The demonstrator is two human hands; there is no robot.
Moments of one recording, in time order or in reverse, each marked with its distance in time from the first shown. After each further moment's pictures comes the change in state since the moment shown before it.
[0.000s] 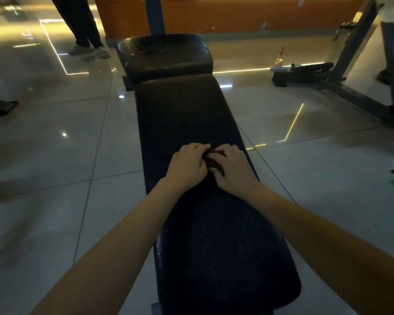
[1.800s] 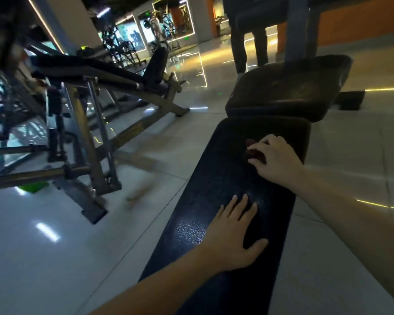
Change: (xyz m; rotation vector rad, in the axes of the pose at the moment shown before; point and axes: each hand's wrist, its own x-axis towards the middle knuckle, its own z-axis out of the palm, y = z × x) left_hand 0.045 0.085 0.062 0.326 0.105 -0.487; right_hand 0.219 0.093 -0.014 0.340 -0.211 -0.406
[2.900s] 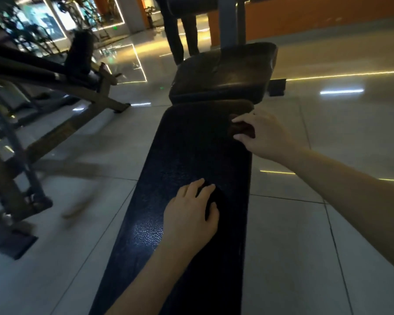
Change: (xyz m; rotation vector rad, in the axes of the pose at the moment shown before) left_hand 0.025 -0.013 0.008 0.016 0.394 0.007; right_hand -0.028 0.036 -0.044 0.020 0.016 0.197
